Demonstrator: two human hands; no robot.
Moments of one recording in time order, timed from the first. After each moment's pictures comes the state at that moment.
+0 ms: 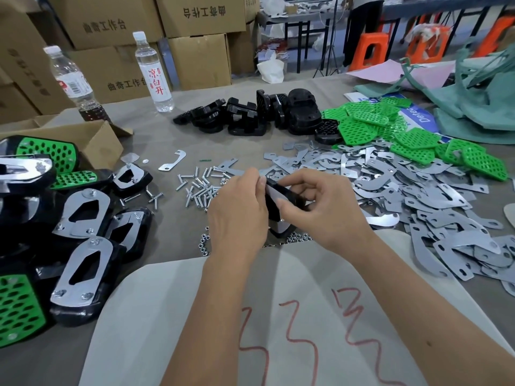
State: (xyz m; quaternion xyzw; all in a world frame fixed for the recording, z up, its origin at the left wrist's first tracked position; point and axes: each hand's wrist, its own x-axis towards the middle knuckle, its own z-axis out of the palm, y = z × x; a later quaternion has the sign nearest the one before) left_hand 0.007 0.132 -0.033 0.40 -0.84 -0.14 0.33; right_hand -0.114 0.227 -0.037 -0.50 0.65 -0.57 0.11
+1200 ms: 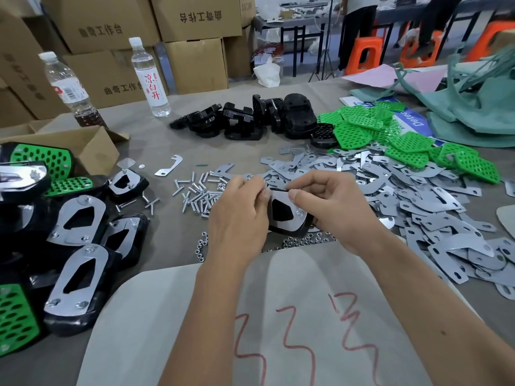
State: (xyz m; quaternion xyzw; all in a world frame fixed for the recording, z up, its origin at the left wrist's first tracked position) left_hand 0.009 0.128 -0.039 0.33 -0.86 -0.19 0.33; right_hand -0.137 0.230 -0.034 -0.39 0.61 -0.63 0.28
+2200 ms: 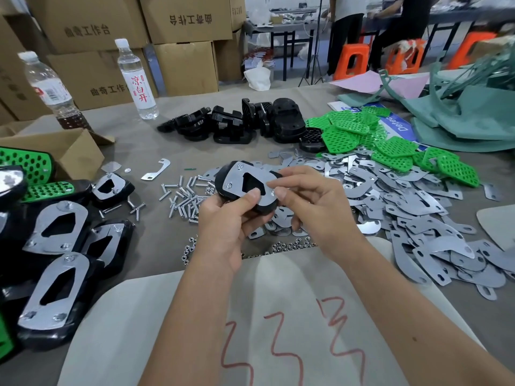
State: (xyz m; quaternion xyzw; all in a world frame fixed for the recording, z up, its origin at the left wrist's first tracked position) left_hand 0.001 0.136 -0.029 0.31 -0.42 -0.77 0.37; right_hand -0.130 0.228 -0.038 -0.43 0.57 -0.67 0.20
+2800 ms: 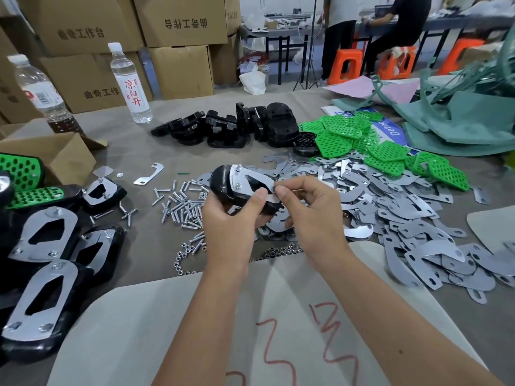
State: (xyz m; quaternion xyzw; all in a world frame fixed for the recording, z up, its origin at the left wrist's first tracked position) left_hand -0.017 0.152 -0.035 0.31 -0.50 -0.66 0.47; right_hand -0.123 0.219 -0.044 -0.33 0.62 -0.70 0.13
